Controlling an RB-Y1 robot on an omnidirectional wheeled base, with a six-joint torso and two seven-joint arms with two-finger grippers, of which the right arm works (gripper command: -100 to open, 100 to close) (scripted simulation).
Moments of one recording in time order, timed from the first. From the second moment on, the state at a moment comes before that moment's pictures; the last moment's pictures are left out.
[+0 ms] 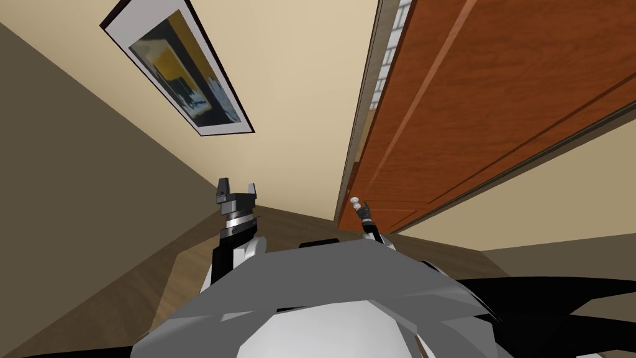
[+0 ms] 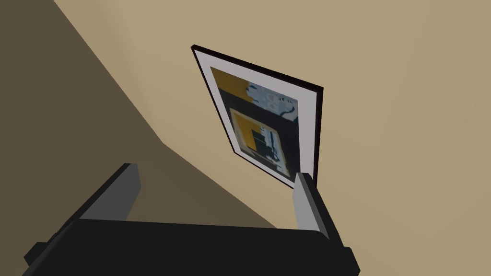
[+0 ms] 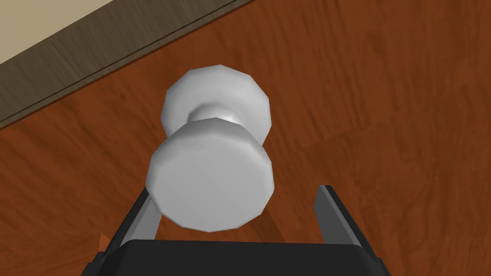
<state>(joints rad) 0.00 -0.33 0.04 -0.65 -0.32 -0.88 -0.60</state>
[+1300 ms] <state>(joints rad) -0.02 -0.29 0.11 -0.71 -0.47 -0.86 -0.94</state>
